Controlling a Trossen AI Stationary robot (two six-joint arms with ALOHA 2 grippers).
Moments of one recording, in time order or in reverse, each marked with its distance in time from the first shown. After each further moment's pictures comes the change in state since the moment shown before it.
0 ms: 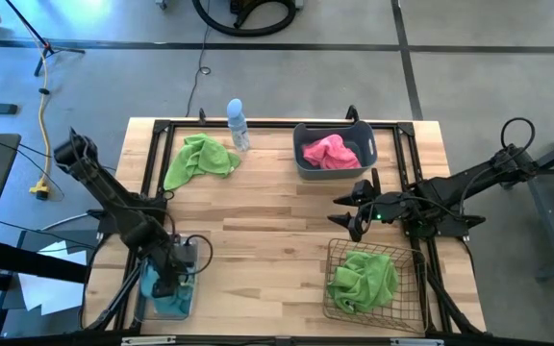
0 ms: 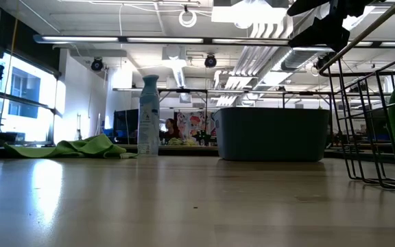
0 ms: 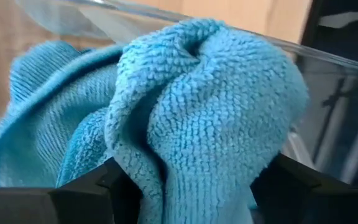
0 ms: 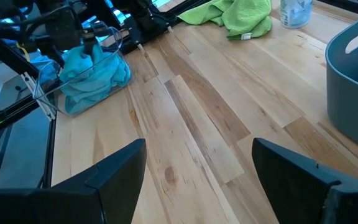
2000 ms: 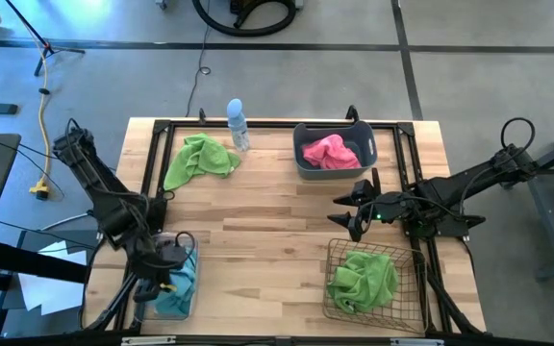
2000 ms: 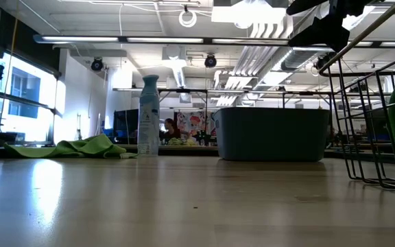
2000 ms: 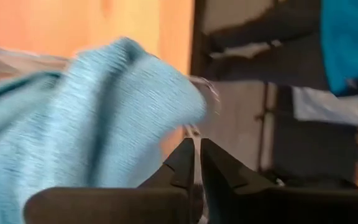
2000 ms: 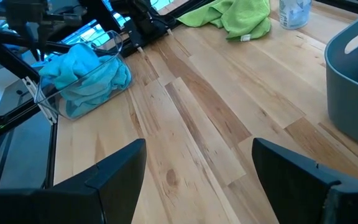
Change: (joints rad) left arm -0.075 -0.148 0.099 0.065 -0.031 -0.083; right arm 0.000 0.000 0.000 0.007 0.005 0.012
